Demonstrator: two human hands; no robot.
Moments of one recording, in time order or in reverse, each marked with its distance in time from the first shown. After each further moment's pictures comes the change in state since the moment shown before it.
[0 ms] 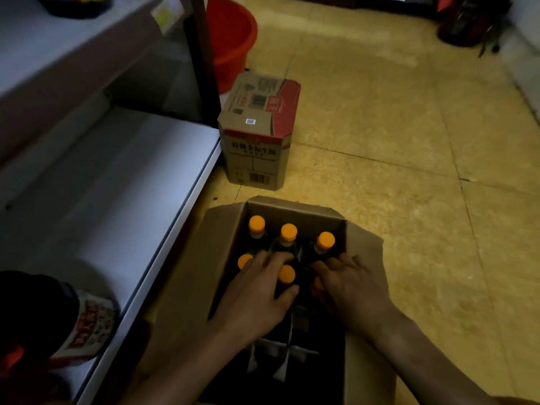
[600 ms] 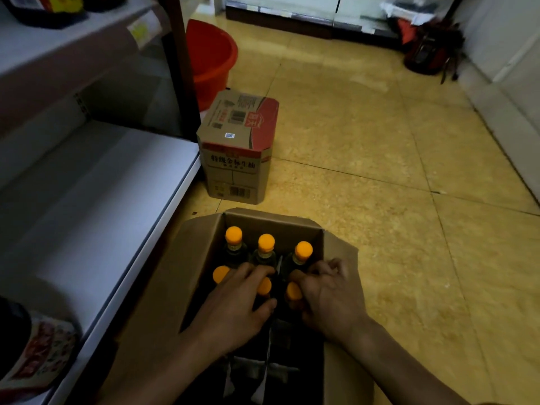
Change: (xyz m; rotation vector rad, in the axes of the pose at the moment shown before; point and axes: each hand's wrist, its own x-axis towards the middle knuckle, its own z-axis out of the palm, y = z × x) left_hand 0.008 -0.007 0.008 0.065 -0.053 0.049; right_hand 0.001 0.007 0.014 0.011 0.074 -0.003
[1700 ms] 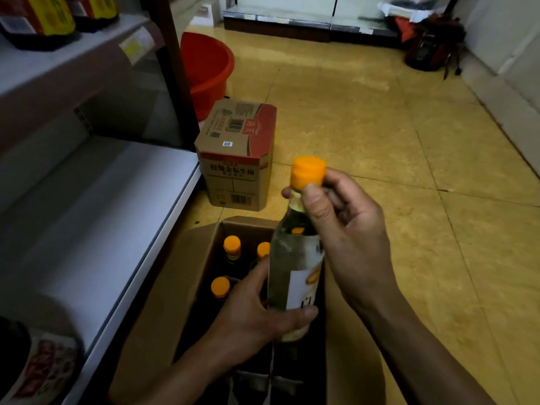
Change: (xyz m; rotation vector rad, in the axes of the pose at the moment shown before) left_hand 0.003 0.045 -0.007 -0.765 0.043 -0.047; right_hand 0.007 -0.019 -0.111 1.412 0.675 -0.009
